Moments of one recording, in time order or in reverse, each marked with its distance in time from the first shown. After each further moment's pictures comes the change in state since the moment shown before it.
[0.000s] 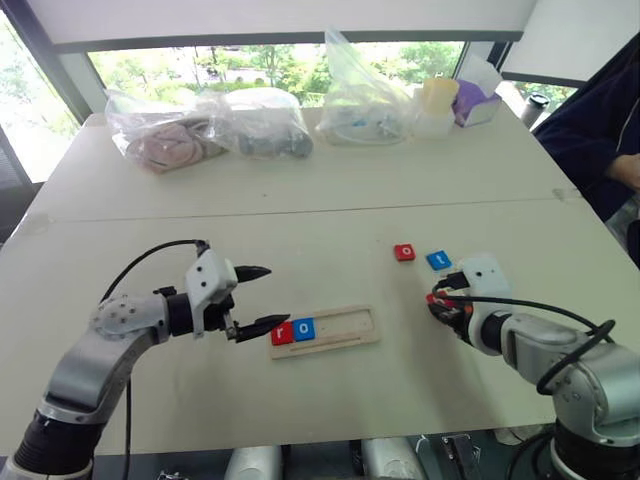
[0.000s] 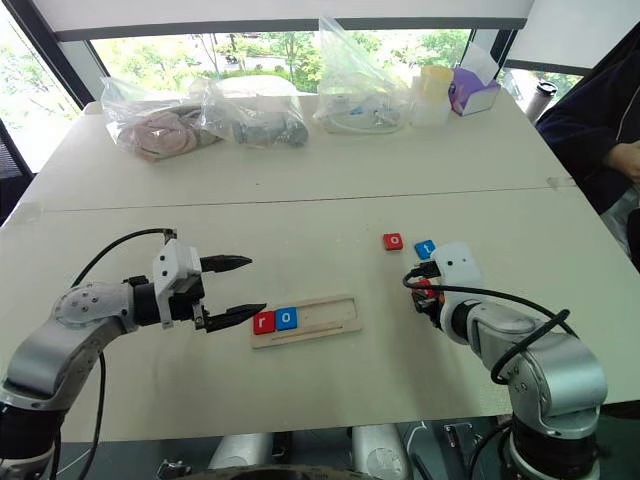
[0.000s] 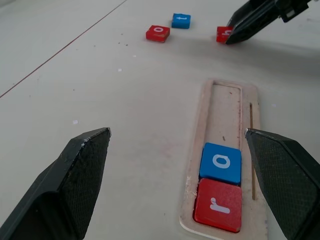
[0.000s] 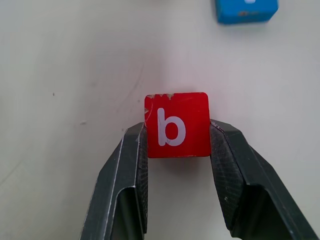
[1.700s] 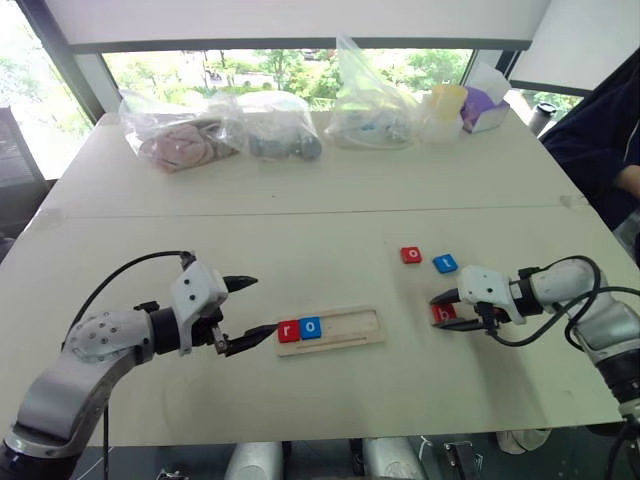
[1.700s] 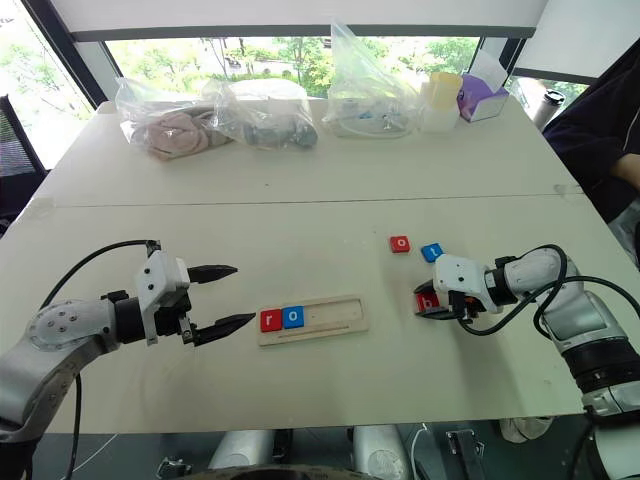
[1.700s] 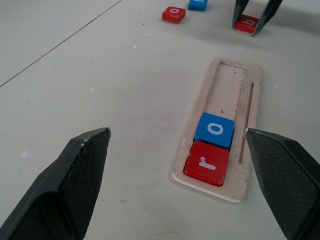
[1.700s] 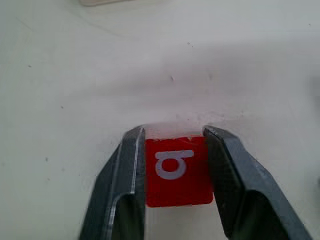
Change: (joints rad) left arm 0.155 0.057 0.089 -0.153 -0.029 0.075 0.099; right arm -0.234 -0.527 0.439 1.043 -0.365 -1.681 1.228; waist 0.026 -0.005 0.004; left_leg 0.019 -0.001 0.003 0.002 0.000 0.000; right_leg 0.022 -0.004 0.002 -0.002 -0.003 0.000
